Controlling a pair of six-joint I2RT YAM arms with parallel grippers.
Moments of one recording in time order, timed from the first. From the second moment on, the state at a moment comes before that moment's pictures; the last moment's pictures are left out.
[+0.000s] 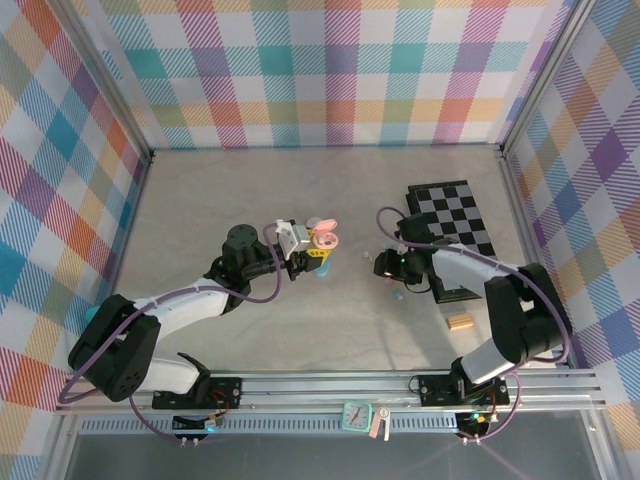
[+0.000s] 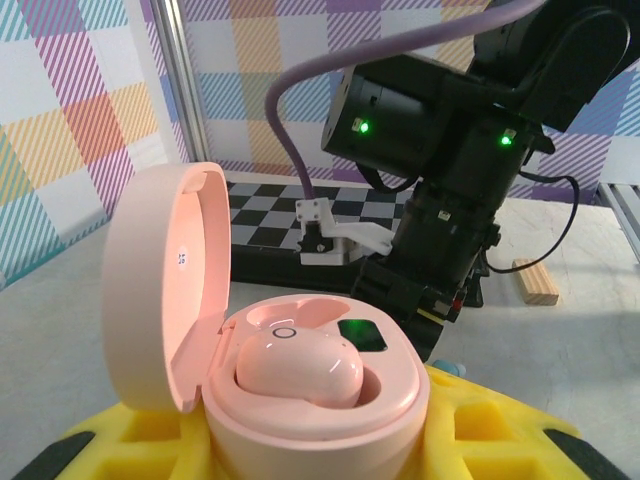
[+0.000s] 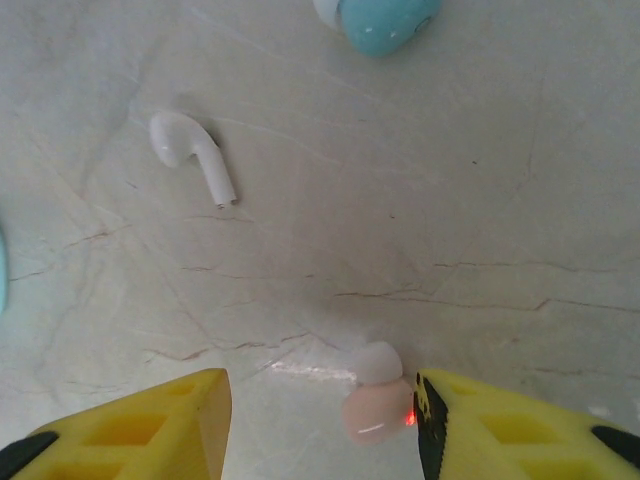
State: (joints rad) left arm -0.55 1.35 0.58 0.67 0.63 0.15; right arm 0.39 1.54 0.79 -0.40 -0.21 0.55
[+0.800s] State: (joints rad) left arm -0.55 1.35 0.58 0.65 0.64 0.16; right arm 0.41 1.50 0.71 -0.35 -0.32 0.56
